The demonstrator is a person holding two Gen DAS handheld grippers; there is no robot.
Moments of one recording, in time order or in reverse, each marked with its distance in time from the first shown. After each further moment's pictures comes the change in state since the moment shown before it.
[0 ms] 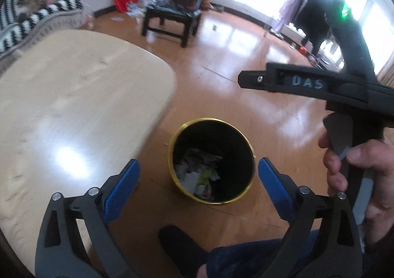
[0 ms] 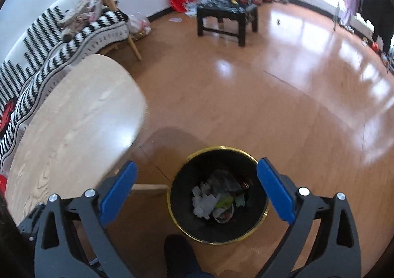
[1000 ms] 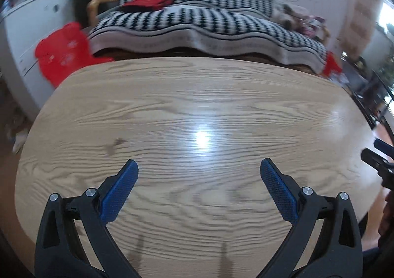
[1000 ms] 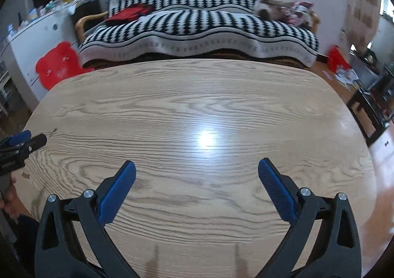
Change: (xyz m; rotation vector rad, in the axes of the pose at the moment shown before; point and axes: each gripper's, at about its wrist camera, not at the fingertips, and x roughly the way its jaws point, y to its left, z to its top) left arm -0.348 0.359 -0.247 -0.794 -0.211 0.793; right arm -0.035 0.486 -0.123 -0.749 -0.019 0.418
